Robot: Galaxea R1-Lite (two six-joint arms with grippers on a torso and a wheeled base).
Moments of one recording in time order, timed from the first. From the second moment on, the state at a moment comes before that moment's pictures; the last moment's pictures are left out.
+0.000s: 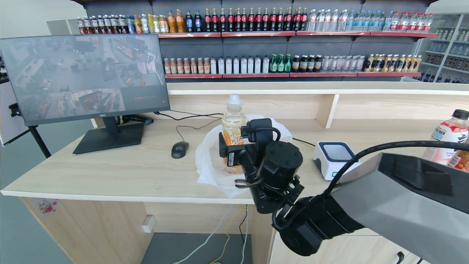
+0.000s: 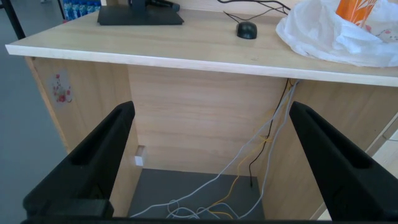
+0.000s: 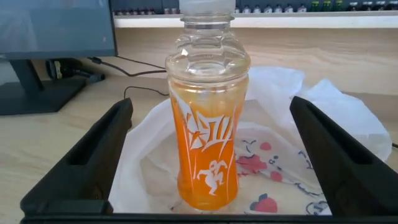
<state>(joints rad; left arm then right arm) 0.00 0.00 0.00 0.00 0.00 0.01 0.83 2.24 -1.13 -1.36 -0.58 -0.11</state>
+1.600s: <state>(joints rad) 0.00 0.00 0.00 0.00 0.00 0.01 0.87 1.81 -0.59 -1.57 -0.65 -0.21</state>
